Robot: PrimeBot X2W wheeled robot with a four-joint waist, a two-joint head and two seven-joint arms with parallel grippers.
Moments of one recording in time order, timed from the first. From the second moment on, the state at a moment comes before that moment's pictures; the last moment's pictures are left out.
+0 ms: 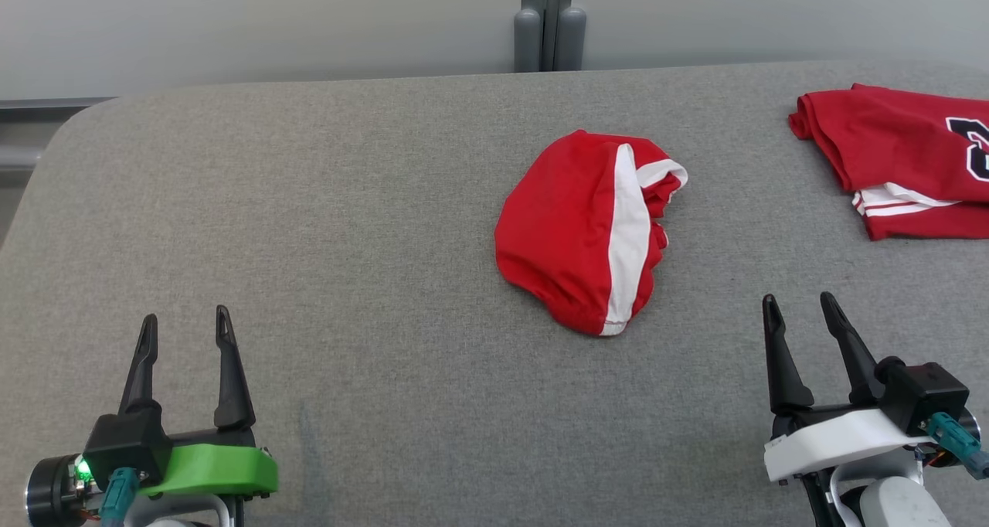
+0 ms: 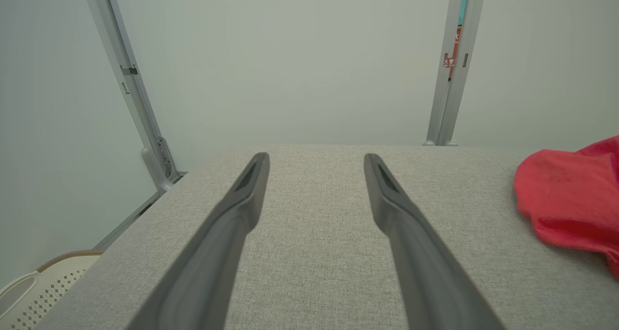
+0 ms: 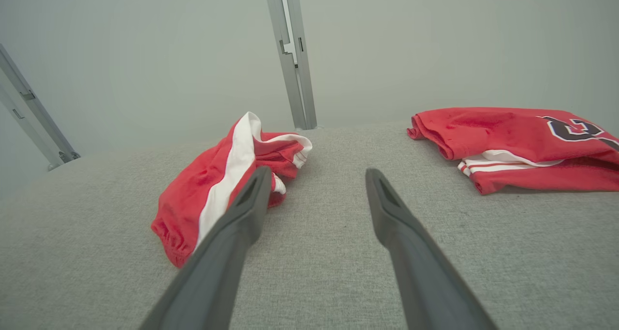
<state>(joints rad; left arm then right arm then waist) -0.02 0.09 0.02 0.10 -0.13 0.04 -0.26 -0.02 -0.10 0.01 0.14 0.23 0.13 -0.26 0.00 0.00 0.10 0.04</state>
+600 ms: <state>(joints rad) -0.04 0.06 0.04 0.11 -0.08 0.02 -0.26 -0.14 -0.09 0.08 0.22 0.23 0.13 -0.26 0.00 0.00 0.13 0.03</state>
